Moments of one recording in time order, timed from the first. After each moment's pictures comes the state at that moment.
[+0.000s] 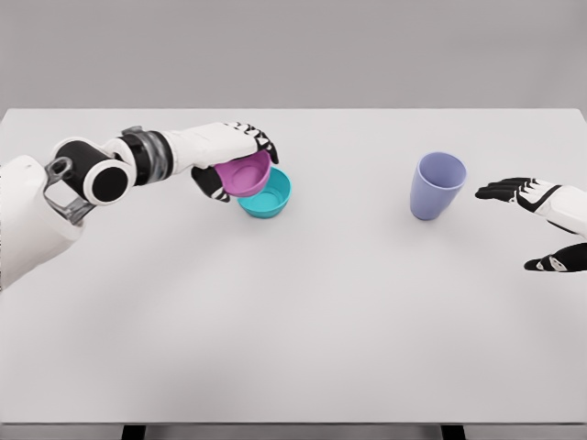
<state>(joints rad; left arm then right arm) -0.86 0.59 -0.90 -1.59 -0.37 0.09 -0.61 0.06 -0.91 -0.10 -1.68 0.00 -0.61 0.61</state>
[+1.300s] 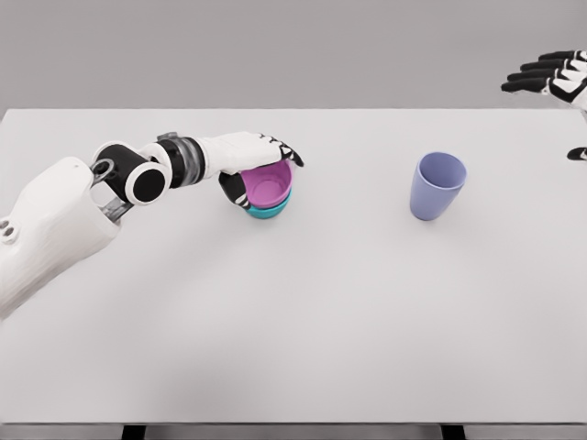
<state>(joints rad) -0.88 0.48 -0.93 -1.48 -0.40 0.08 -0.61 -0.40 -1.04 0.03 -1.68 0.10 -0.61 0.61</state>
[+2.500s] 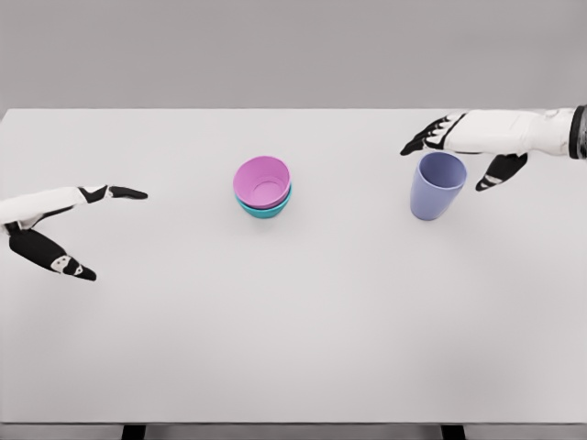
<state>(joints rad) -0.47 1.15 -0.74 -1.50 0.55 -0.61 -0.61 -0.99 -0.91 0.95 -1.31 0.14 -0.61 0.61</state>
